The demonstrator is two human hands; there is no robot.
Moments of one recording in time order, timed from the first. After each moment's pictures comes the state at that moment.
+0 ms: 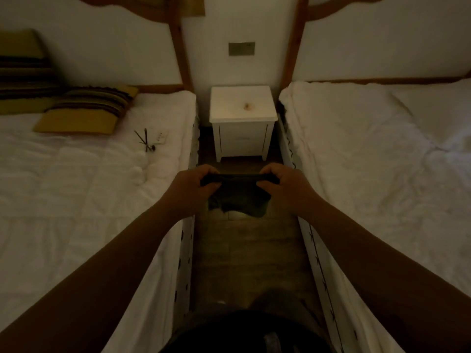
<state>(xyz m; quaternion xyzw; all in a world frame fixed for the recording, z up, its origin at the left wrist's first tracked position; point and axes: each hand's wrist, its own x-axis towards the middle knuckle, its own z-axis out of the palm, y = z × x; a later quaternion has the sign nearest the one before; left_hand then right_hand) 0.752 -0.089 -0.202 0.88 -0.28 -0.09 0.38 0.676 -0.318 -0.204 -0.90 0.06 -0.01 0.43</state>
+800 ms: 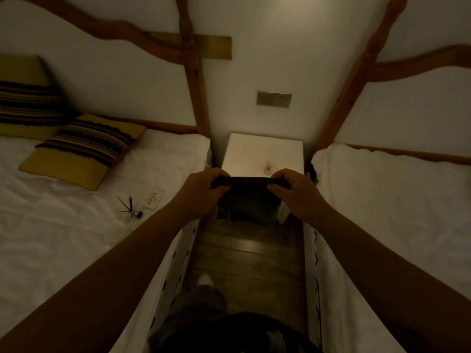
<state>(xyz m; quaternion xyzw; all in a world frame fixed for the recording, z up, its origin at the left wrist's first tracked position) 1.189 -0.286 -0.207 0.89 -0.20 -0.07 0.40 1.151 -0.528 -0.216 -0.86 0.00 0.02 0.50</state>
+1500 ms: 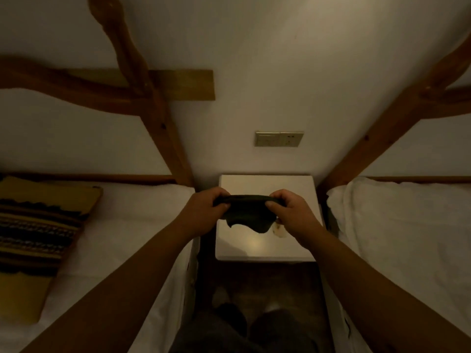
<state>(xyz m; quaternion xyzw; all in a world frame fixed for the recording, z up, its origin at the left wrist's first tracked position) 1.604 -0.331 -0.291 0.87 -0.20 -0.21 0.39 1.527 -0.551 -0.308 -0.79 0.19 0.07 0.58</state>
